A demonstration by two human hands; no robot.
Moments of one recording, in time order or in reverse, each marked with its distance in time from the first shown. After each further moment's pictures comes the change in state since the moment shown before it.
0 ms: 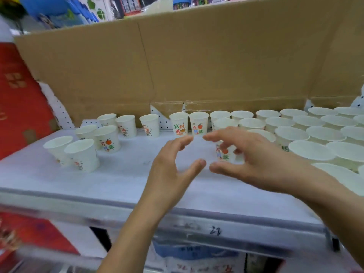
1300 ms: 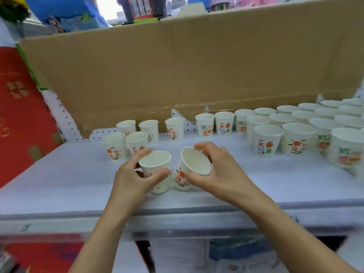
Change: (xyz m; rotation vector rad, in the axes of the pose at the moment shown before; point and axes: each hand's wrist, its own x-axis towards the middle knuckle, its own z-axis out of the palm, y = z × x) left_hand 0.001 -0.152 -0.151 -0.149 0.001 -0.240; right_hand 0.087 -0.117 0.143 0.206 0.270 0.277
